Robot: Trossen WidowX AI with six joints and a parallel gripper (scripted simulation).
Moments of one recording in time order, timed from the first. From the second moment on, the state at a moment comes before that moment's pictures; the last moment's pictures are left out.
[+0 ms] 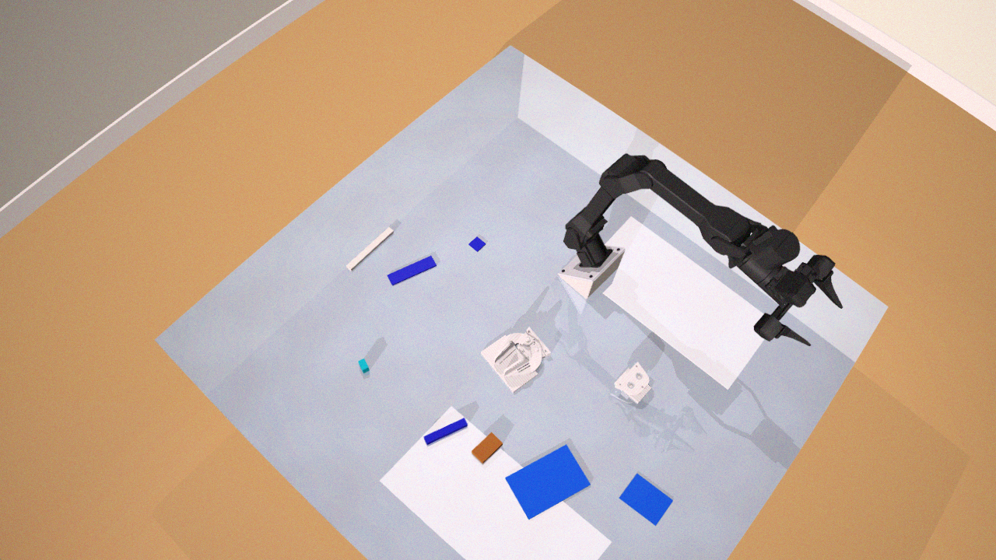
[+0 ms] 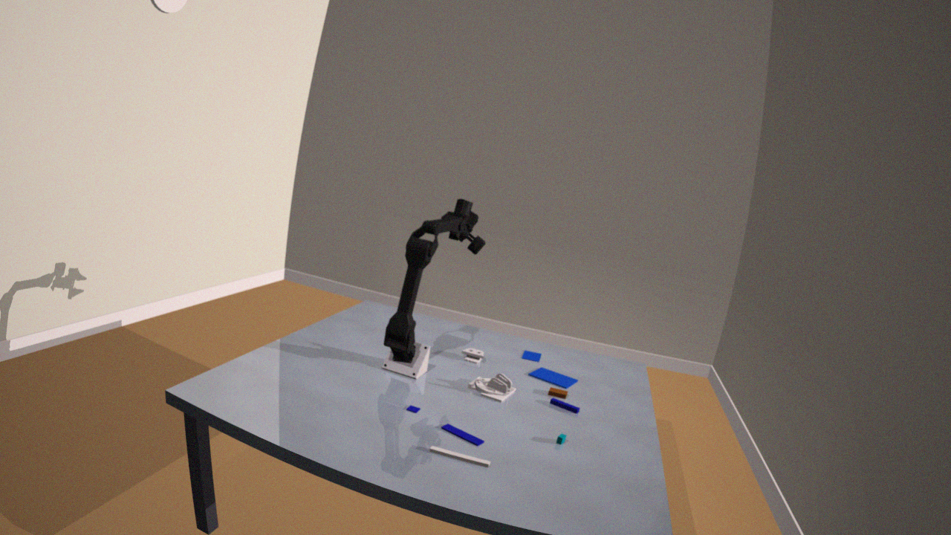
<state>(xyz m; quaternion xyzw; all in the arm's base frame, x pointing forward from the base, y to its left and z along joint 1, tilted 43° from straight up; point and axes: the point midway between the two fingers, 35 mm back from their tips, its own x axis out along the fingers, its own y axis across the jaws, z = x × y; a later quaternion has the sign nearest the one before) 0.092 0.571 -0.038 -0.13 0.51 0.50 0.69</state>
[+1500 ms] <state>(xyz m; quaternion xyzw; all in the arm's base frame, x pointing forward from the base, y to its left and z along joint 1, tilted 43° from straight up) 0.204 0.289 -0.124 -0.53 0.65 0.28 0.46</state>
